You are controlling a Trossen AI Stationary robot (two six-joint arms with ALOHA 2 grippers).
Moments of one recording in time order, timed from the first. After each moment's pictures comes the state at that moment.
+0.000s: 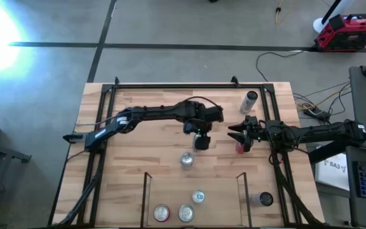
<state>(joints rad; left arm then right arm) 0.07 2.36 2.36 -1.11 0.04 -2.91 -0.07 0.56 0.03 0.40 0.08 0.45</state>
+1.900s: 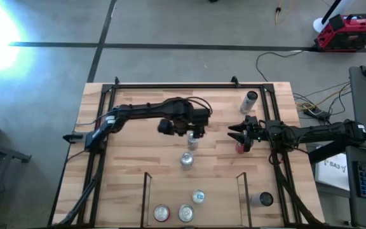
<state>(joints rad) 0.04 2.19 2.30 -1.57 0.00 -1.38 -0.07 0.56 0.03 0.40 0.08 0.45</state>
